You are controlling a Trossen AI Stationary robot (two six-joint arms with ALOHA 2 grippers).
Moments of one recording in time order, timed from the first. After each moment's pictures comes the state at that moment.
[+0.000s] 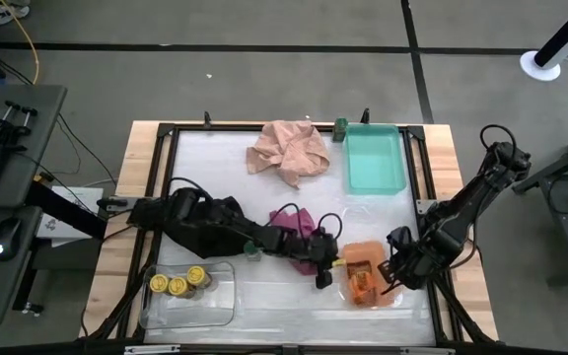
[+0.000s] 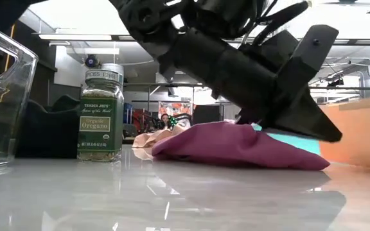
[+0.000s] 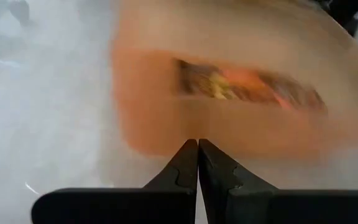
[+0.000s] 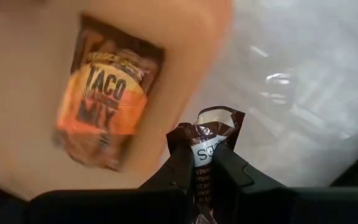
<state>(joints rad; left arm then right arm) -0.23 2.35 1.56 0.26 -0.10 -0.36 0.83 1.17 0.75 -0.93 0.09 1.89</state>
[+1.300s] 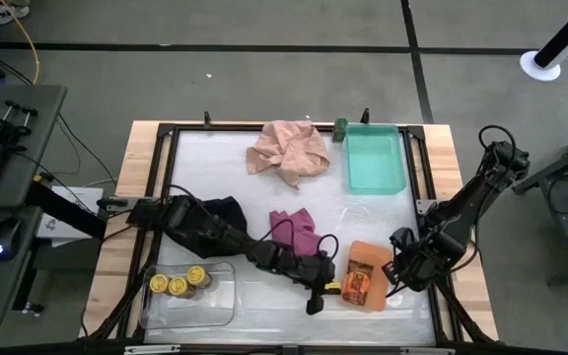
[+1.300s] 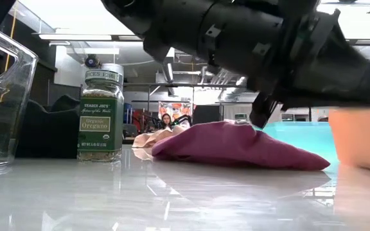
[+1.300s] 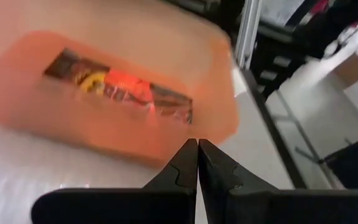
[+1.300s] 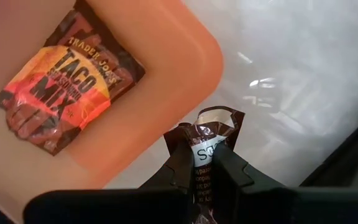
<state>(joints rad) -0.33 2.33 1.55 0.33 0.03 -0.41 0.87 1.17 0.75 -0.99 0.10 1.88</state>
